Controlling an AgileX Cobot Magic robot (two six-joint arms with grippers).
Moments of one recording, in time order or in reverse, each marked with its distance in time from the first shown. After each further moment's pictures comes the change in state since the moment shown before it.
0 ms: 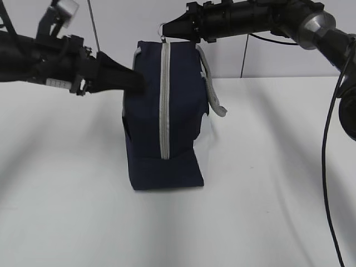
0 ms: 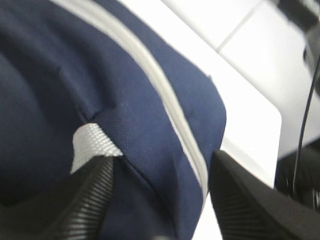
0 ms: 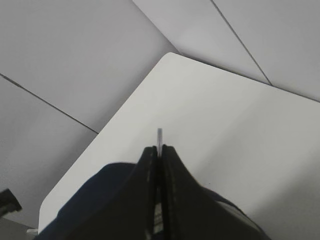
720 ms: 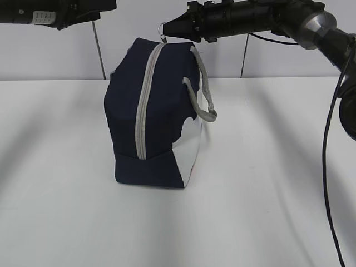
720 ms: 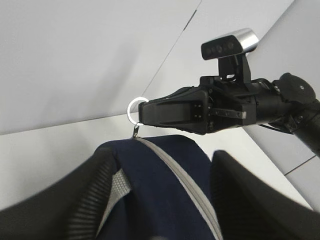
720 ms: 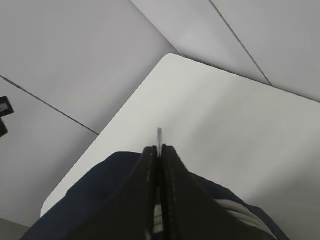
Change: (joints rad) left arm 0.049 0.018 -0.208 -0.137 -0.273 -0.151; right arm -0.002 0.000 -0.002 0.000 0.000 0.008
